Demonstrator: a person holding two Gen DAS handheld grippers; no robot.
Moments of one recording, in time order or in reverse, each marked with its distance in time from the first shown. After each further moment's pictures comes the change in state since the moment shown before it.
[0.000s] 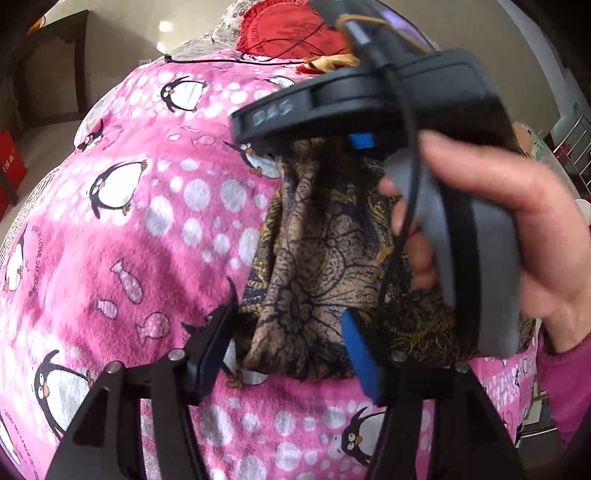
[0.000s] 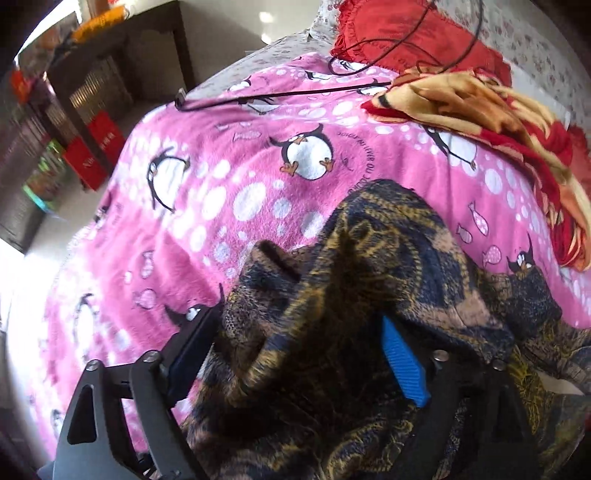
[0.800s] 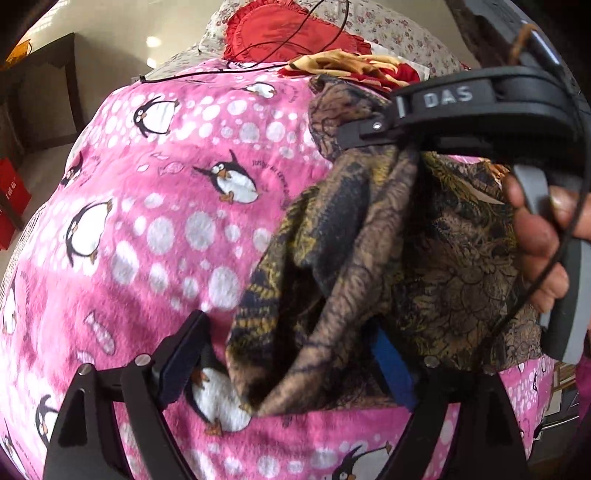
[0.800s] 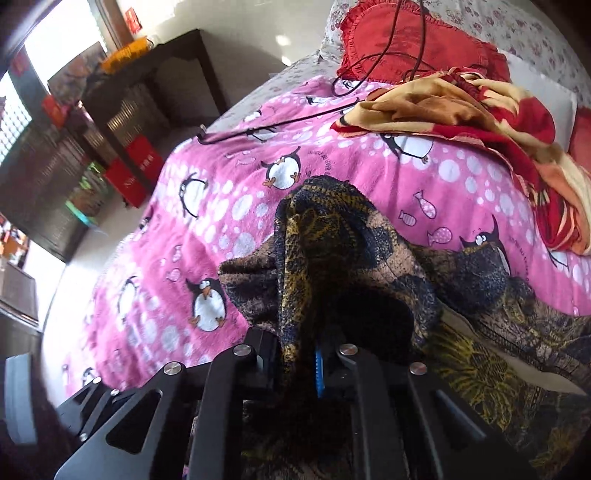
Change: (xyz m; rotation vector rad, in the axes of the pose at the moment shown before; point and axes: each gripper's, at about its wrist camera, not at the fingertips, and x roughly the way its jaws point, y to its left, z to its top) left arm 0.025 -0.037 0.026 0.068 -0.017 0.059; right arm -0.053 -0.069 -0.022 0.063 -0.070 0.251
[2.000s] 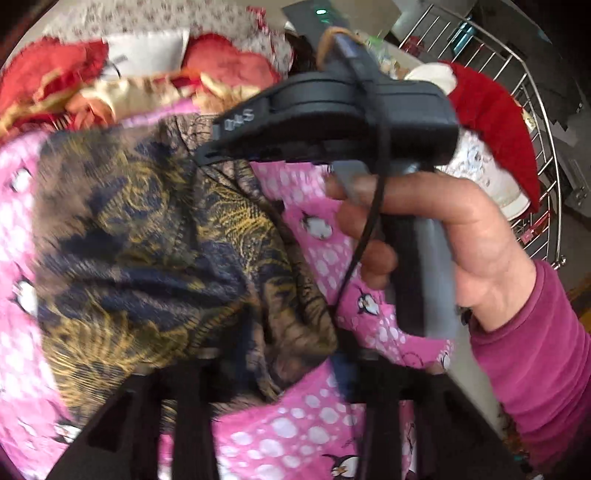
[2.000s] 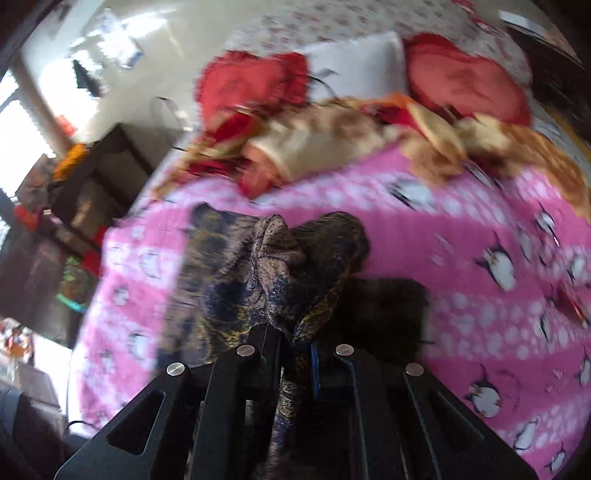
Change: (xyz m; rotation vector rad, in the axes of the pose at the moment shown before) left arm 0.009 -0.311 -0.021 0.415 0.129 -0.480; right arm -0.167 -0.251 -0.138 0.371 -0.129 -0.111
